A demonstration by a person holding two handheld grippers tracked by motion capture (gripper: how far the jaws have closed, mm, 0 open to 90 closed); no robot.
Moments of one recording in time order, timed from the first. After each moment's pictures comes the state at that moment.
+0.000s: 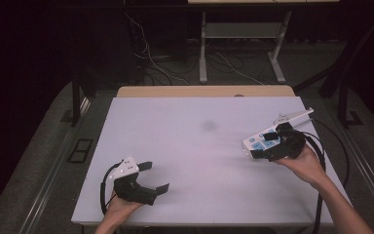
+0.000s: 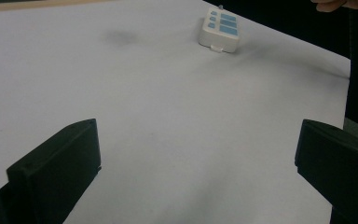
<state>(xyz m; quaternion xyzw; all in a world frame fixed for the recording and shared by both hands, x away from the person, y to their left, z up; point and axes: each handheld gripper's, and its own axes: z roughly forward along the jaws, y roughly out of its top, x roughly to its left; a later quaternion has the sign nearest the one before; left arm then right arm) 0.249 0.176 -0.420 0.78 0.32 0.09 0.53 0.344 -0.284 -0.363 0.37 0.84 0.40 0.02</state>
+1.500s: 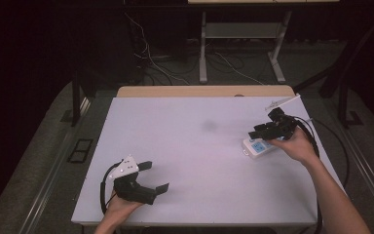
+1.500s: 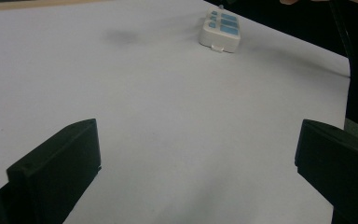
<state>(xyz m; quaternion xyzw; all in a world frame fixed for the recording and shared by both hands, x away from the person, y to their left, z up) 0.250 0.177 -0.421 0.78 0.32 0.09 0.53 0.405 -0.286 -0.376 0.37 0.86 0.35 0.04</state>
